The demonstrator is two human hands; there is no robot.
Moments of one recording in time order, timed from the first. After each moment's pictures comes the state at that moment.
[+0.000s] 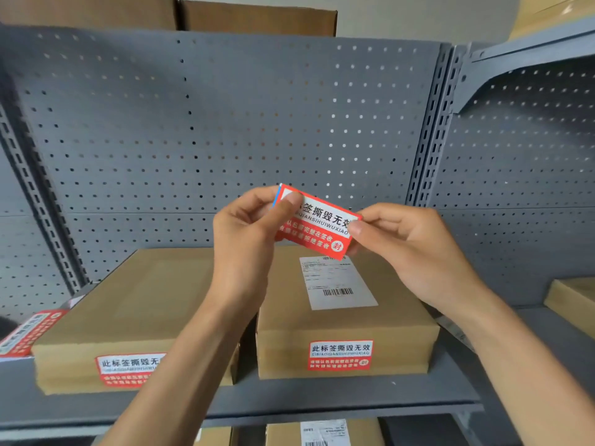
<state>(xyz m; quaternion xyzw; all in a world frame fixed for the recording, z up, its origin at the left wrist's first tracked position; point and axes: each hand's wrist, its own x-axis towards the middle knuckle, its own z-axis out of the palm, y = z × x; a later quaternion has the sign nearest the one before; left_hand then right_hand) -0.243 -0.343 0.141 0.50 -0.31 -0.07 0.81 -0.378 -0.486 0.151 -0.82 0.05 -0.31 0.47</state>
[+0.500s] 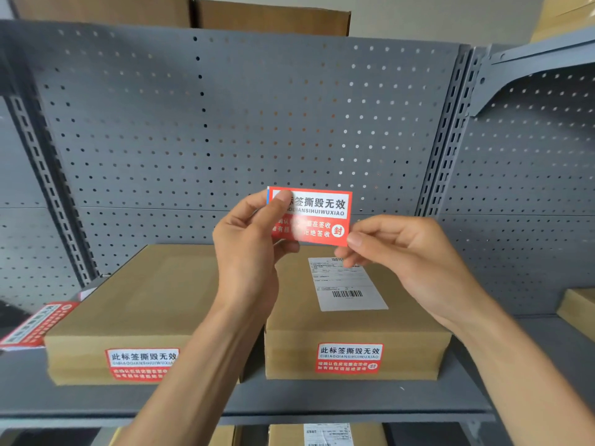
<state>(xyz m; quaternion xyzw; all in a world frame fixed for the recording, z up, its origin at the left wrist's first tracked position) -0.243 -0.339 0.137 0.47 -0.21 -0.09 0.85 -0.368 -0.482 0.145 -0.80 0.02 -0.28 0.53</state>
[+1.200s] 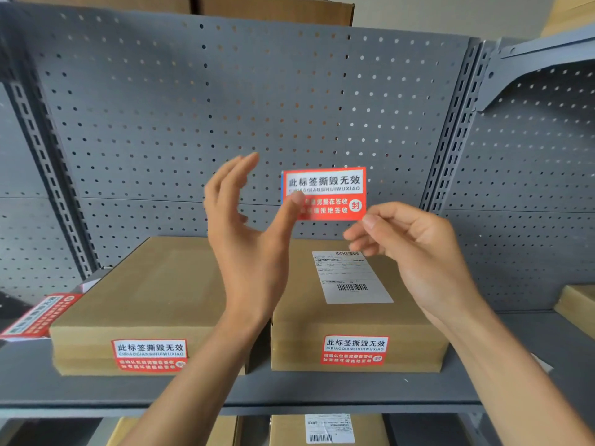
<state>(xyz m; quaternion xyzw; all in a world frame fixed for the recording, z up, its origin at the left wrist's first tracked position) -0.234 -0.333 0.117 0.58 -0.28 0.26 0.71 -0.358 -0.471 0.131 -0.76 0.05 -0.38 0.53</state>
